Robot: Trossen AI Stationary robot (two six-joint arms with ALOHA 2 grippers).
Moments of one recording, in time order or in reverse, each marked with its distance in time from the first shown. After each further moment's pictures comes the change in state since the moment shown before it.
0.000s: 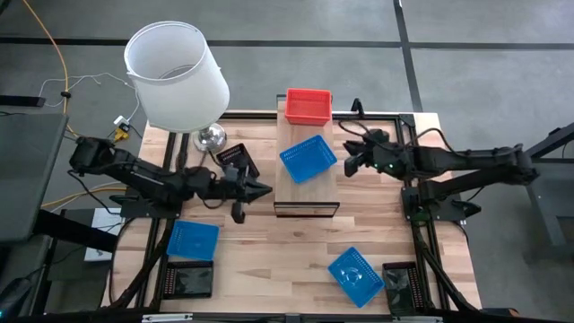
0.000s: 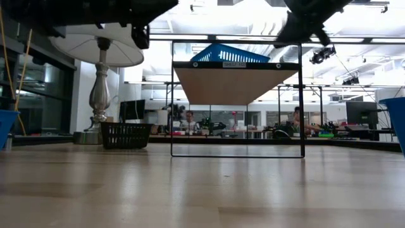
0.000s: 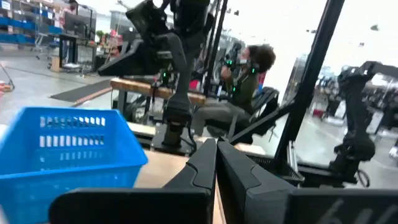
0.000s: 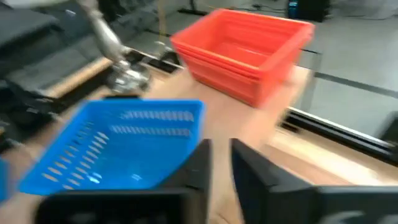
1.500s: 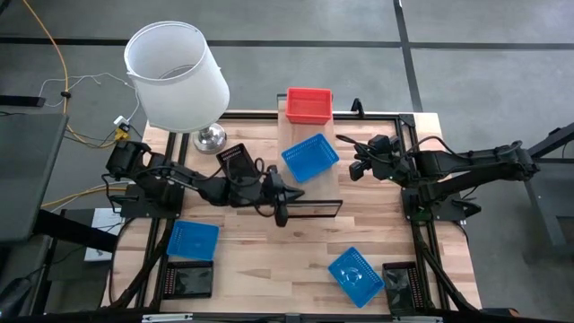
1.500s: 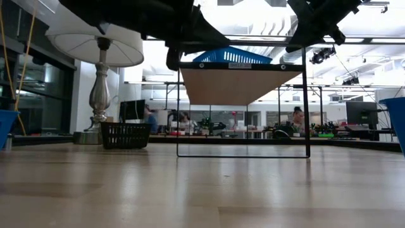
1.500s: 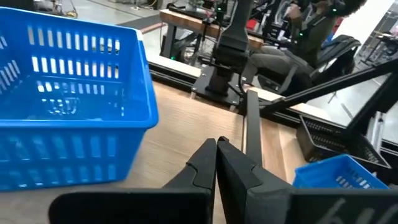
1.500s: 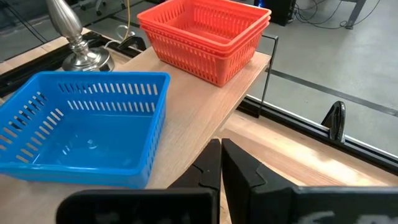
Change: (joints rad) left arm -0.001 0.376 0.381 -0.342 -0.194 -0.130; right arm 0.088 -0.013 0.000 -0.188 0.163 0.085
